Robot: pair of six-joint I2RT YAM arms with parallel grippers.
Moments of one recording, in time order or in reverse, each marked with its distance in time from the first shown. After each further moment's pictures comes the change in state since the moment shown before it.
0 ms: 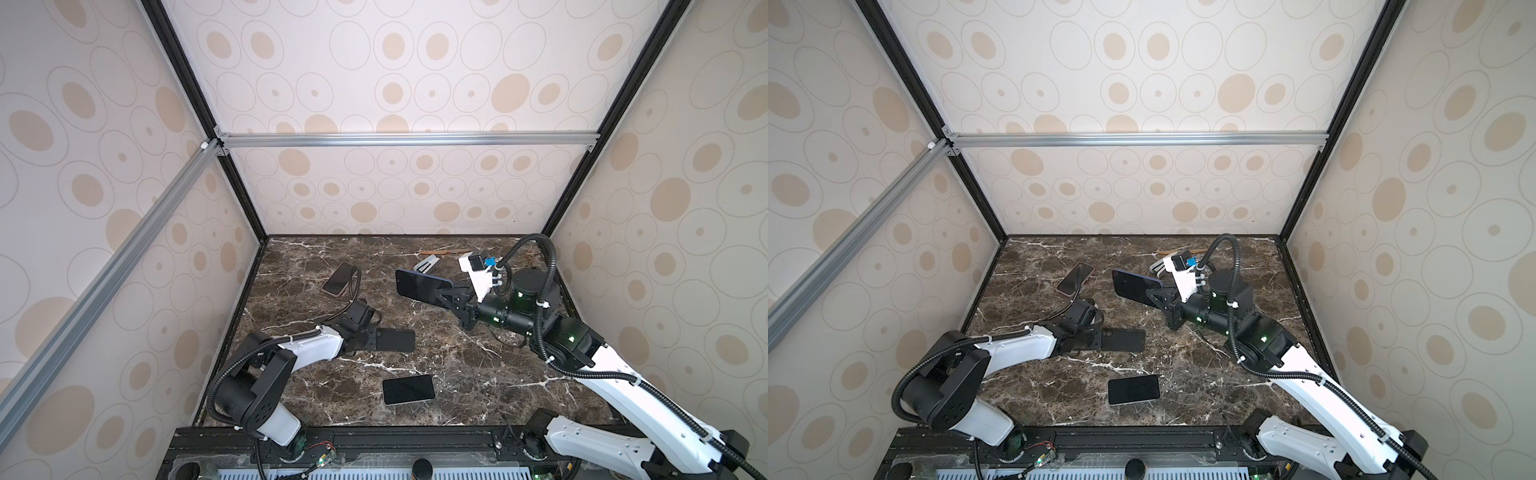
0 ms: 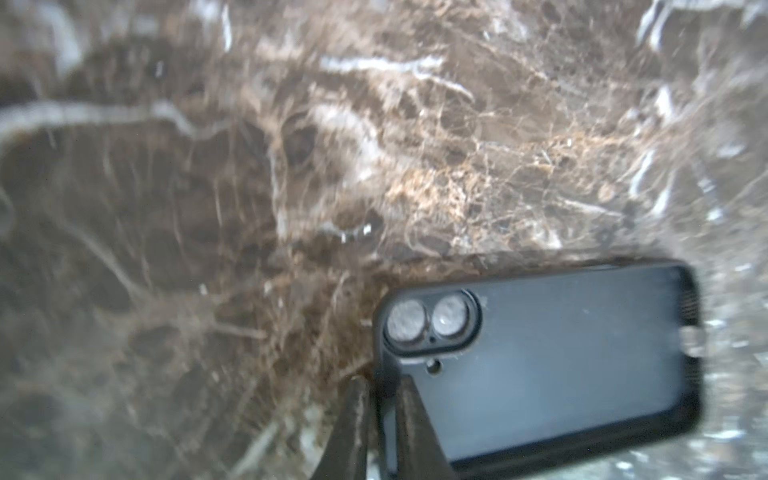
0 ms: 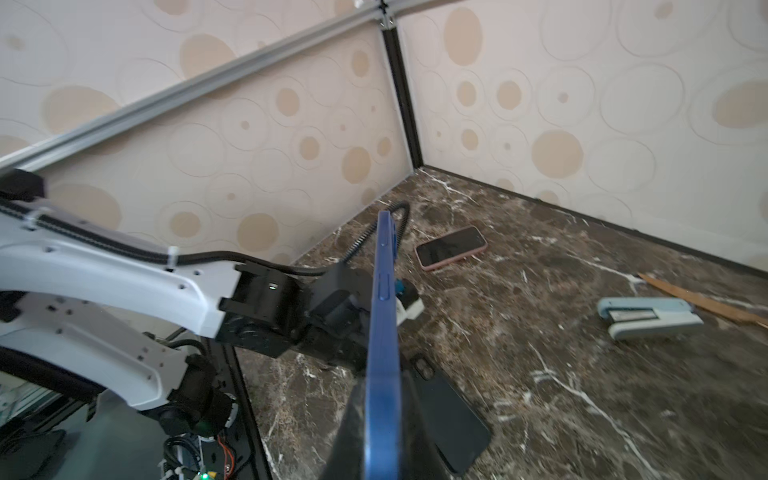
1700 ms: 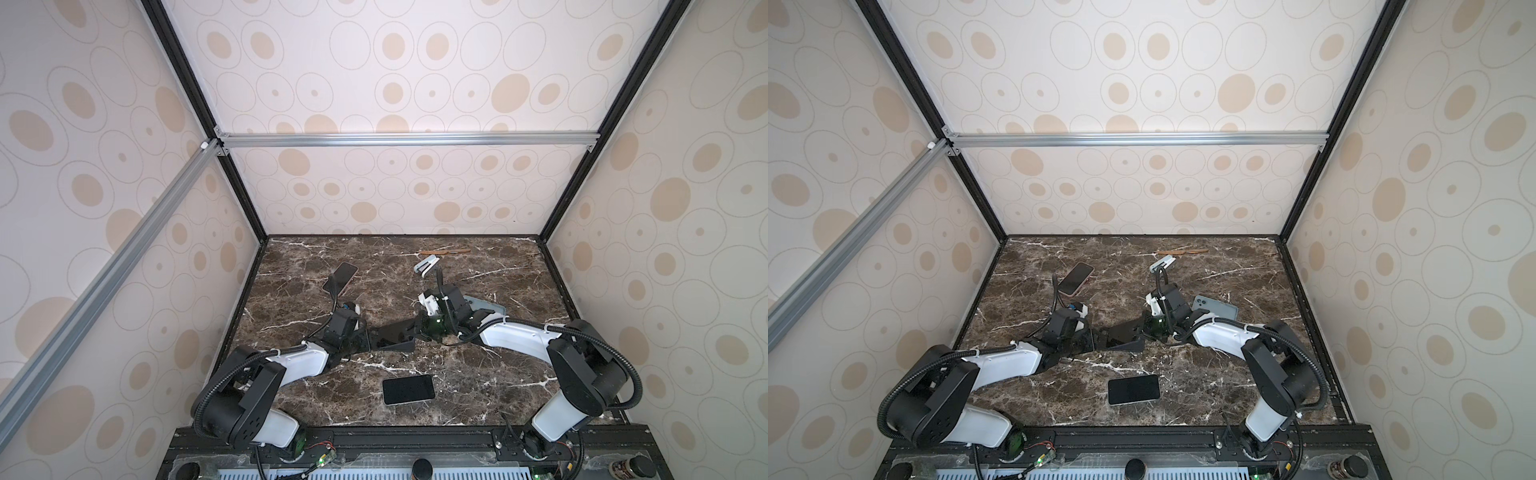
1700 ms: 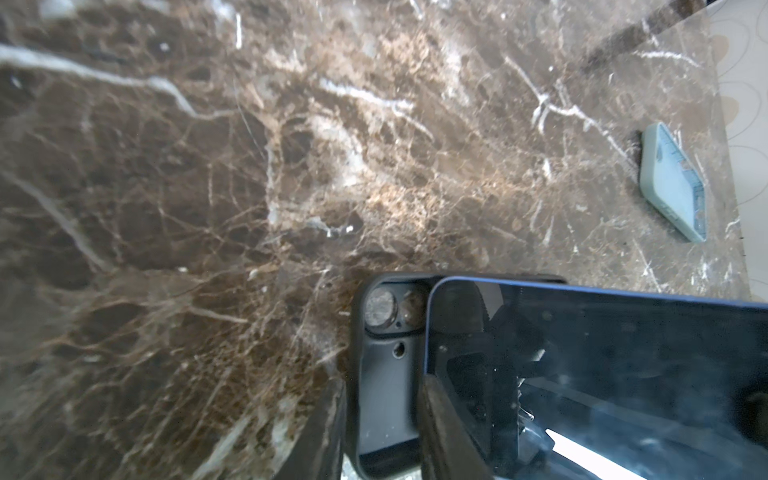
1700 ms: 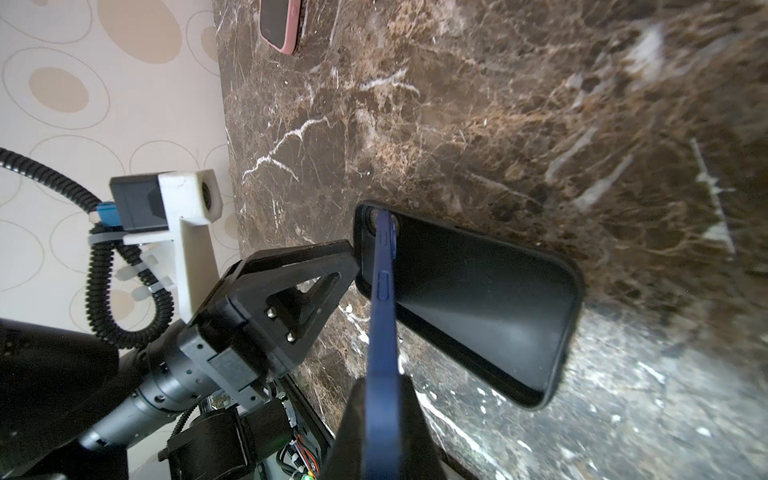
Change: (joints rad) left arm 0.088 -0.076 -0.196 0.318 0.181 -0.120; right arm -0.058 0.652 -0.202 0.357 -0.281 0.697
